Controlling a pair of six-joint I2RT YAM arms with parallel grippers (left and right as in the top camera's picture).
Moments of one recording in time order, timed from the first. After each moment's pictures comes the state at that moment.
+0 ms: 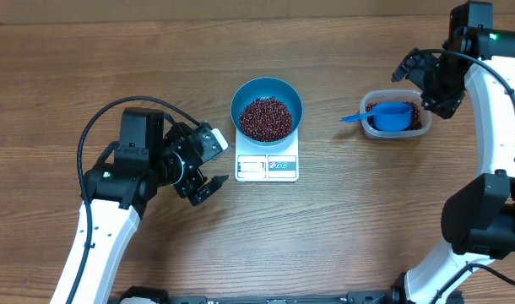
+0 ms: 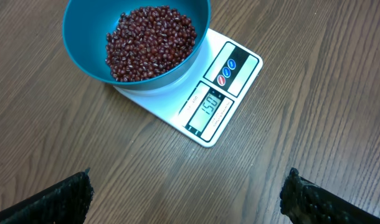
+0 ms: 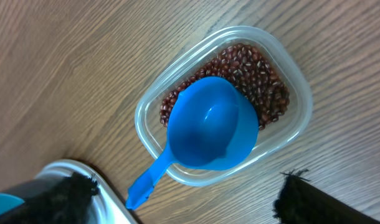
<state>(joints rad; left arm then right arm) -0.16 1.20 1.00 -0.80 0.46 0.74 -0.15 1.93 1.87 -1.25 -0.13 0.54</state>
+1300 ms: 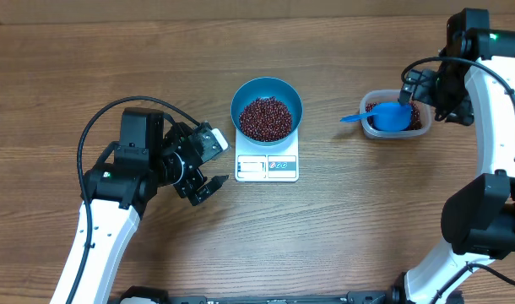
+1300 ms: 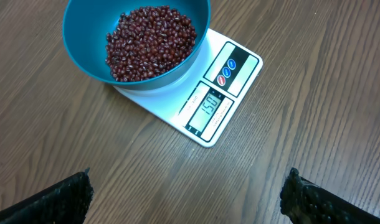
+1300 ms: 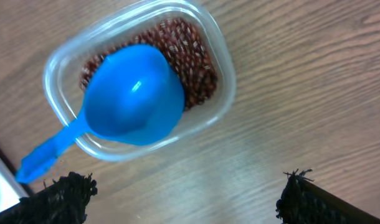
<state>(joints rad) -0.16 1.20 1.00 -0.80 0.46 0.74 -0.15 1.93 1.87 -1.39 0.06 0.25</state>
